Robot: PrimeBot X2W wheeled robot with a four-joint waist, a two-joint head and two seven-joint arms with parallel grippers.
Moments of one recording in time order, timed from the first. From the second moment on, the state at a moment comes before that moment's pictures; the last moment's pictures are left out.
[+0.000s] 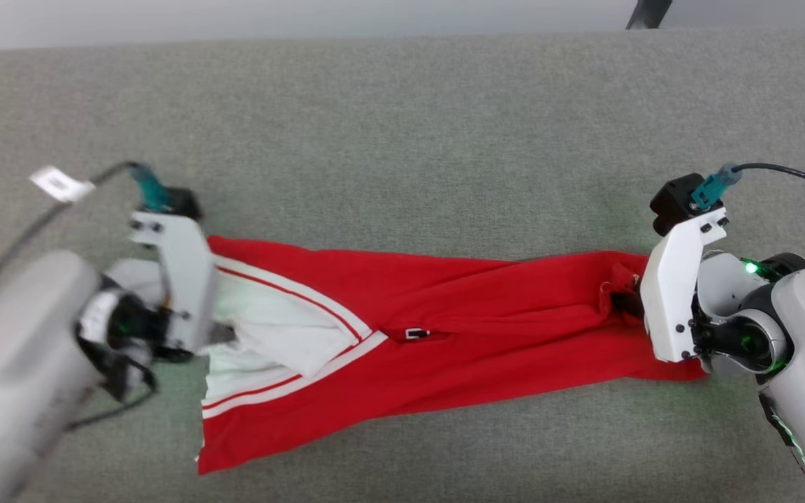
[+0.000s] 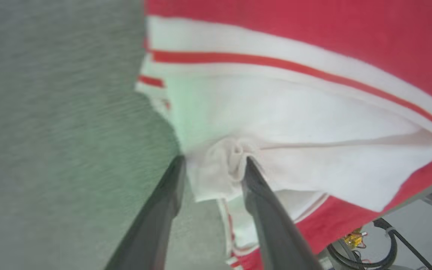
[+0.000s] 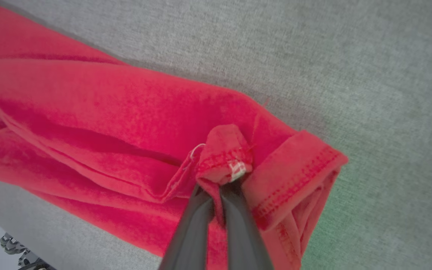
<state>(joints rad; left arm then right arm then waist) -0.88 0.68 -0.88 0.43 -1.16 0.10 0.97 -0.69 -0.39 0.49 0.40 0.74 0.13 0.86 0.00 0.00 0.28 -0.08</state>
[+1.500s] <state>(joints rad) -0.45 0.76 -0.67 0.13 -0.97 0.12 -0.14 -0.31 -0.44 0.30 0.09 0.62 0.13 0.38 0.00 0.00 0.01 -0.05</state>
